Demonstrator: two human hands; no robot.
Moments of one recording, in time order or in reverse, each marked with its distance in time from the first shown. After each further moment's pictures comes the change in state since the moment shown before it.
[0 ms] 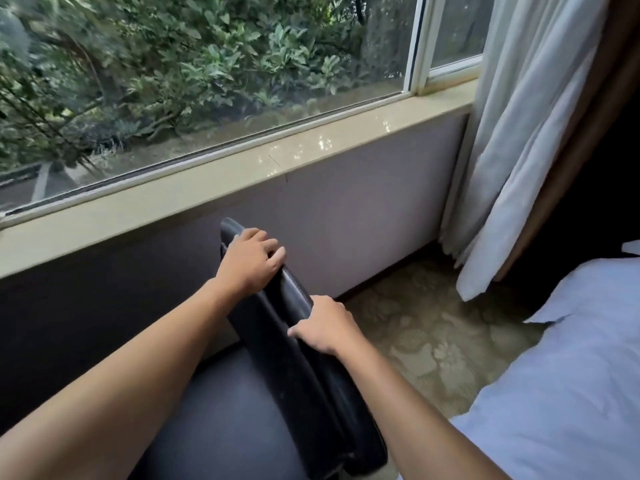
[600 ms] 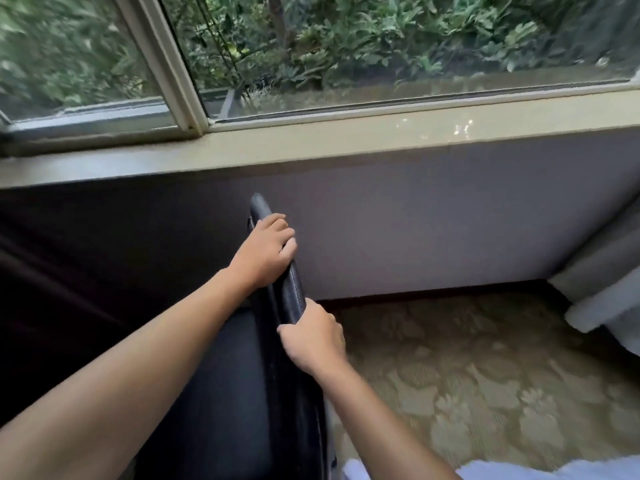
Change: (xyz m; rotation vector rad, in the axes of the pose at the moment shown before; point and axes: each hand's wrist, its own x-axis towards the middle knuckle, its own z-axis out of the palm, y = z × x) left_hand -0.197 -0.129 0.003 -0.253 0.179 -0.342; right_hand -0.095 -0.097 0.169 -0.025 -0.239 -0.196
